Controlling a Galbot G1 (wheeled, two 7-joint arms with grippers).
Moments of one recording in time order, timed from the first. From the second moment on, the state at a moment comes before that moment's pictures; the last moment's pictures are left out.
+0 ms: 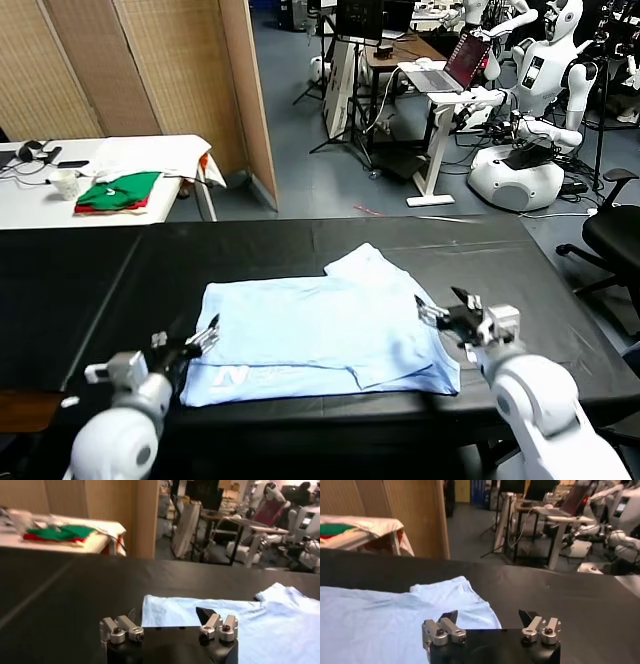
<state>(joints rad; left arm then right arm) 1.29 -1.10 -0.54 -2.01 -0.73 0.58 -0.25 -0.89 1.10 0.31 1.79 0.54 -0.71 0.07</state>
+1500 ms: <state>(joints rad) 0.94 -1.01 -0.35 -1.62 -0.77 0.65 -0.17 -0.55 1.26 0.13 1.26 0.41 -0.65 -0.03</state>
